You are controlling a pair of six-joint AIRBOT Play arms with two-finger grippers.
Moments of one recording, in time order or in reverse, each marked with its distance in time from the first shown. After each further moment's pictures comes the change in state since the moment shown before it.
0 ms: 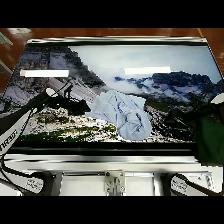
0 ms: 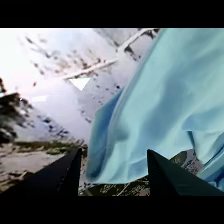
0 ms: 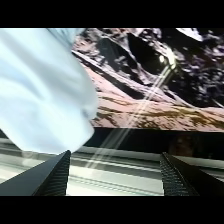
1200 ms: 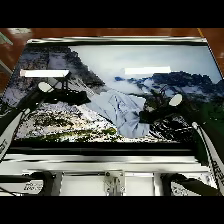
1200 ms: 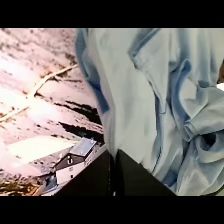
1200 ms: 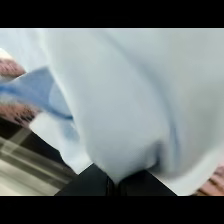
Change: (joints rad) left arm -0.040 0.176 0.027 -0.073 0.064 0.111; right arm 0.465 -0.021 -0.049 0.086 -0.322 -0.020
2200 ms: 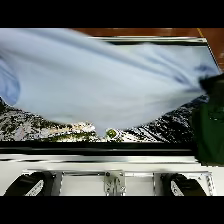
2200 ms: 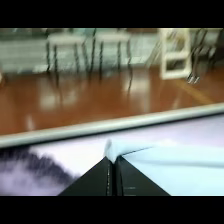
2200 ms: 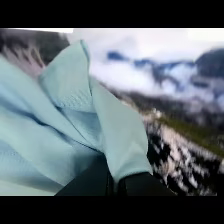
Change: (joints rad) left arm 0.022 0.764 0.561 0.692 -0.177 -0.189; right arm -0.079 0.564 0.620 -0.298 0.388 0.170
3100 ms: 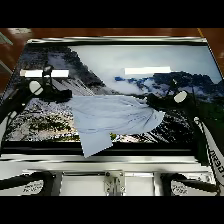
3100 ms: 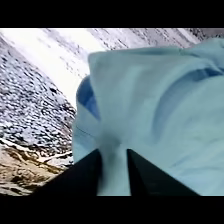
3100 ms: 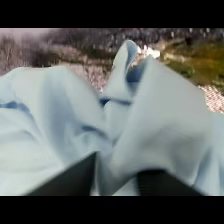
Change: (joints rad) left arm 0.002 -0.669 -0.569 -0.072 0.205 -0.232; right arm -0.001 -0.666 -0.589 0.335 -0.833 0.050
